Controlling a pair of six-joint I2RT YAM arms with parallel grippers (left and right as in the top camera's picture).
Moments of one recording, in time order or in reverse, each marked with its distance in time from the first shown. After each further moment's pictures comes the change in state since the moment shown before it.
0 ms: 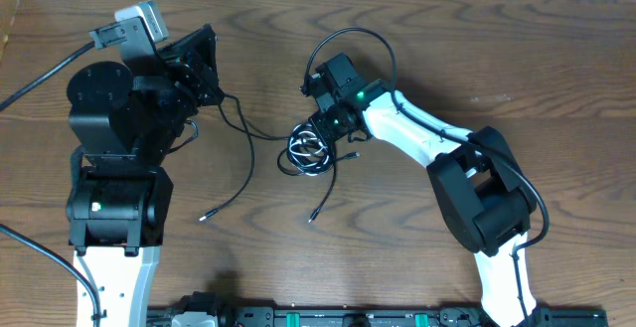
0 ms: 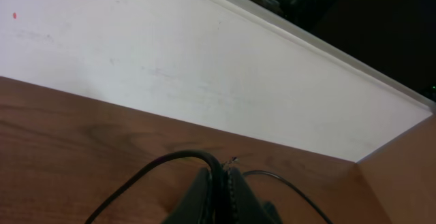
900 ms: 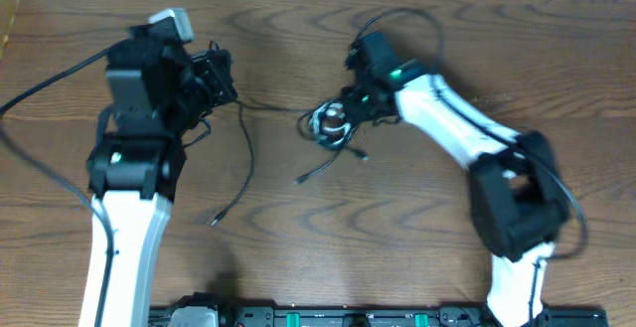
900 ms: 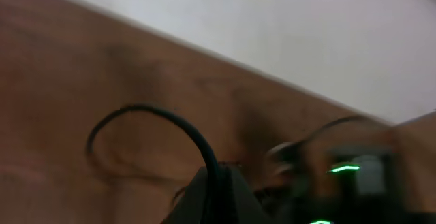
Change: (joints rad) left arm 0.000 0.177 0.000 -0.156 -0.001 0.002; right arm -0.144 -0.147 0.008 -0.157 0.044 0.248
